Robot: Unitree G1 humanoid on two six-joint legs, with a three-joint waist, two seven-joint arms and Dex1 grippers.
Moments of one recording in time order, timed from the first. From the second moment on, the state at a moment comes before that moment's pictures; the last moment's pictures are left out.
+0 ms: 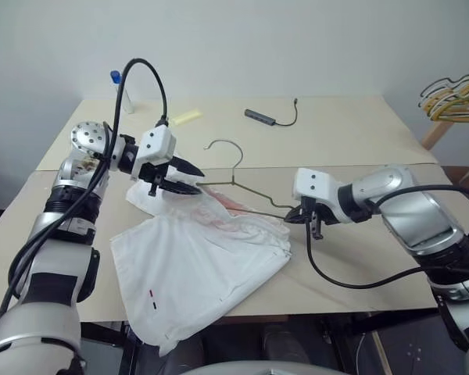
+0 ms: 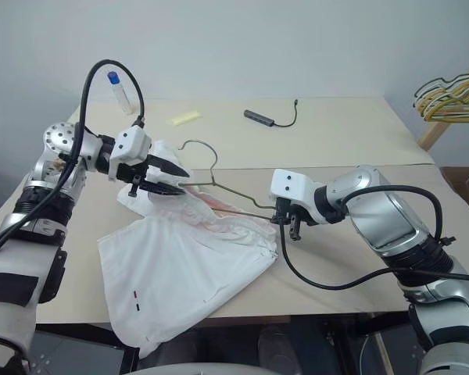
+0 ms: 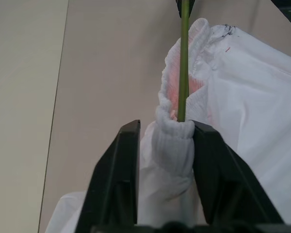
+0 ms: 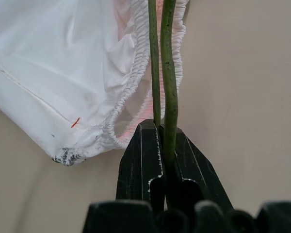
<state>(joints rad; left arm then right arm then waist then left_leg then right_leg) -0.98 0.66 -0.28 0.76 -0.22 -0.17 -1.61 -0.67 -0.84 0.41 -0.25 0.13 0.81 1.17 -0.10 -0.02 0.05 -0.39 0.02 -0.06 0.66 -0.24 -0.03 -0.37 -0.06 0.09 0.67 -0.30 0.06</state>
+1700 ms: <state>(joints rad) -1.10 0.68 -0.17 0.96 -0.08 -0.31 -1.52 -0.47 -0.42 0.07 -0.17 0.45 1.27 0.68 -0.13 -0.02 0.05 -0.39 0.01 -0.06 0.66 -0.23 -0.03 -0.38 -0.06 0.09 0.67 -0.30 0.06</state>
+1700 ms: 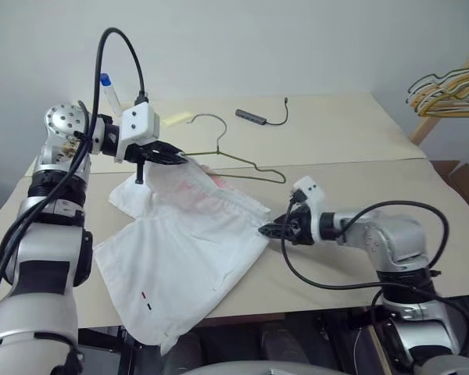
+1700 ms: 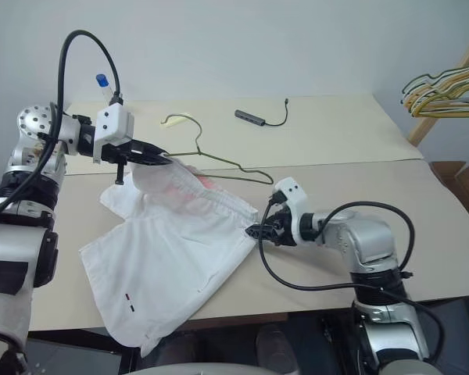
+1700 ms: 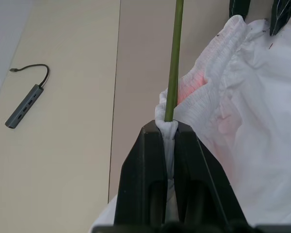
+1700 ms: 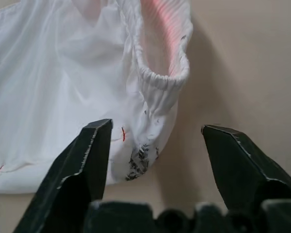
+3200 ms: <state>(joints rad) -1.05 0.70 -0.17 0.87 -0.06 -0.27 -1.53 -0.64 -0.82 0.11 -0.27 0.41 1.01 0.79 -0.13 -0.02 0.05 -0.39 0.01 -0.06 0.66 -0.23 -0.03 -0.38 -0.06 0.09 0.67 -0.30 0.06</state>
